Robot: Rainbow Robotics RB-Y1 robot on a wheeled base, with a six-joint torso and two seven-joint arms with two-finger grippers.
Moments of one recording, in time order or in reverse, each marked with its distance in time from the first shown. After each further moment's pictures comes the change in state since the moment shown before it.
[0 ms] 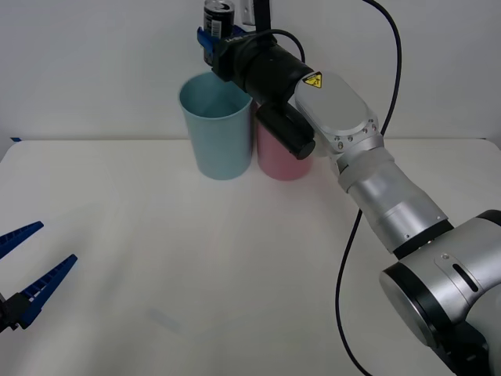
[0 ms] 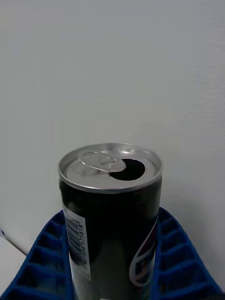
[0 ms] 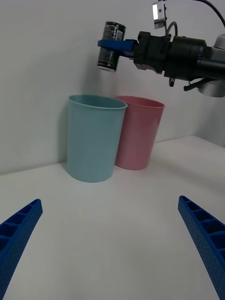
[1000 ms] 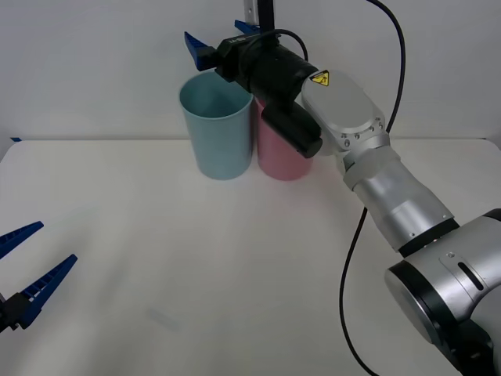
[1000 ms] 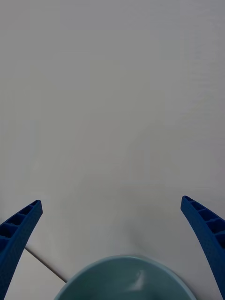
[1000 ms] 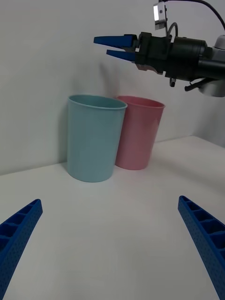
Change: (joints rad) right arm 0.001 -0.027 0.000 -0.001 -0.034 -0.054 0.004; left arm 0.000 0.000 0.000 0.000 0.000 0.000 0.000
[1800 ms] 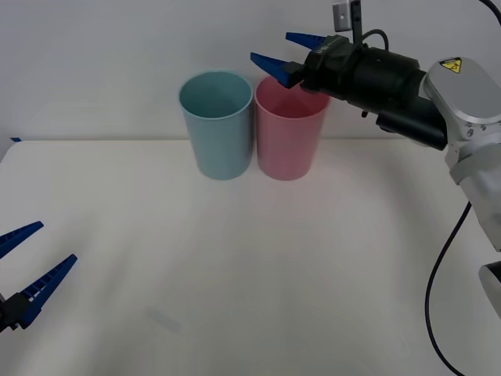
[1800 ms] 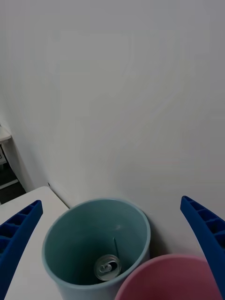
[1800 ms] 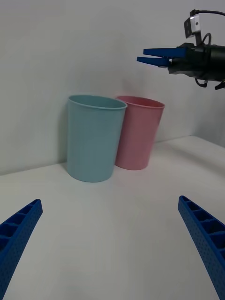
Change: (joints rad) right arm 0.146 -0.322 -0.096 -0.142 -0.192 -0.516 0.026; left arm 0.000 0.000 0.000 0.000 0.000 0.000 0.000
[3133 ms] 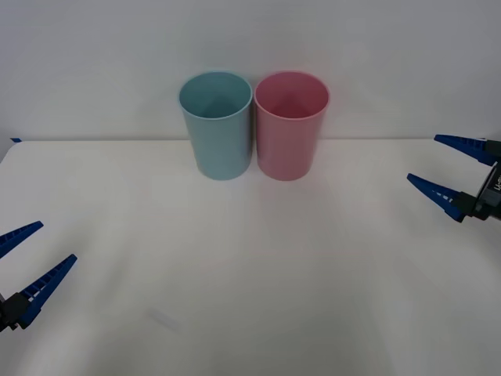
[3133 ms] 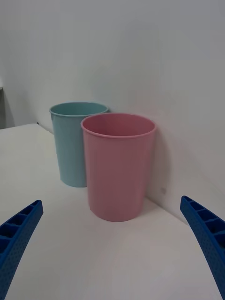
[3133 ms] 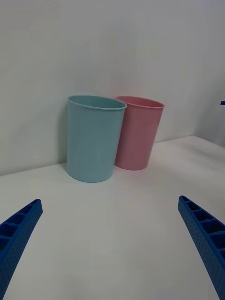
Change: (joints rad) right arm 0.651 -0.164 -0.543 -0.159 -0.108 -0.527 0.401; left arm 0.000 0.000 0.000 0.000 0.000 0.000 0.000
